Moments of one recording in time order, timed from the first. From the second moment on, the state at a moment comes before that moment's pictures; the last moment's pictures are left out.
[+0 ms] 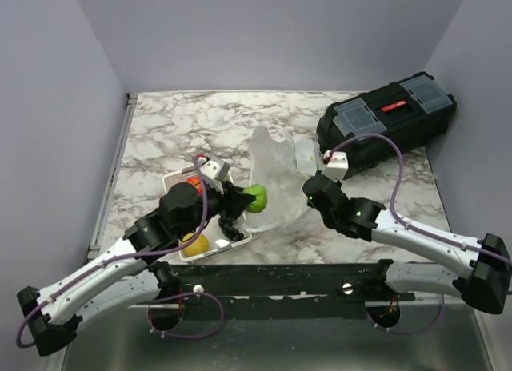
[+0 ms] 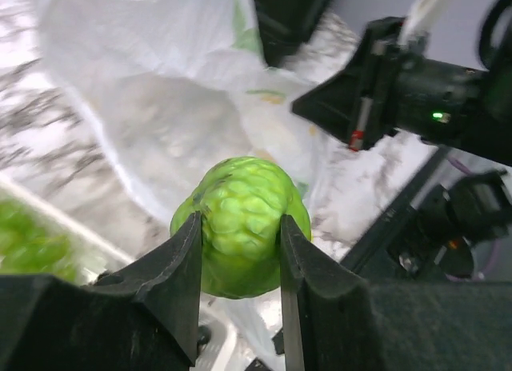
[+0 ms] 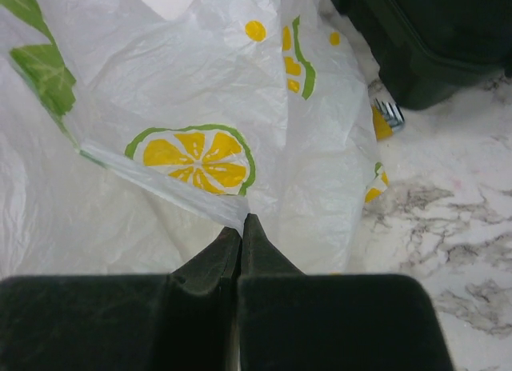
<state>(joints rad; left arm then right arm) -0.91 0.77 0.71 -0.14 0.01 -0.37 0.97 1.08 0.77 -0.41 0.77 0.70</state>
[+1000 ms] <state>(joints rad) -0.65 0.70 0.67 -0.51 -0.49 -0.66 0.82 1.18 1.03 -0.41 0.59 0.41</state>
